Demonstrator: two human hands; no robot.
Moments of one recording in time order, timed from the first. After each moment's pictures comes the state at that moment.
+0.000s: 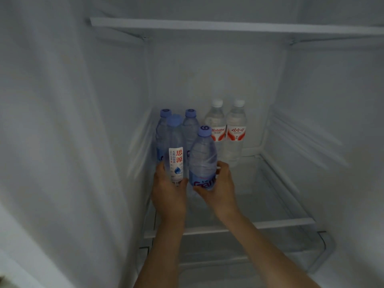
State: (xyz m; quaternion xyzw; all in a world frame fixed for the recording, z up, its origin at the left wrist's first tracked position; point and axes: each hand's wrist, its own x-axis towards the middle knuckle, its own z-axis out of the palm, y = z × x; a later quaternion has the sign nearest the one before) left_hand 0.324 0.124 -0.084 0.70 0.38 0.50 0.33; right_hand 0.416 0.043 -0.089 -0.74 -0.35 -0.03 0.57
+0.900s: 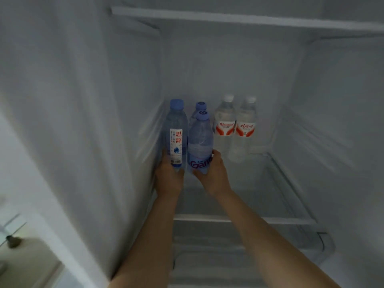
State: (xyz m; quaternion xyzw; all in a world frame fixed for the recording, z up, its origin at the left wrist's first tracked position) left_hand 0.328 0.155 -0.084 0.74 0.41 0.41 0.33; right_hand 0.425 0.071 -0.079 -0.78 -0.37 0.05 0.51
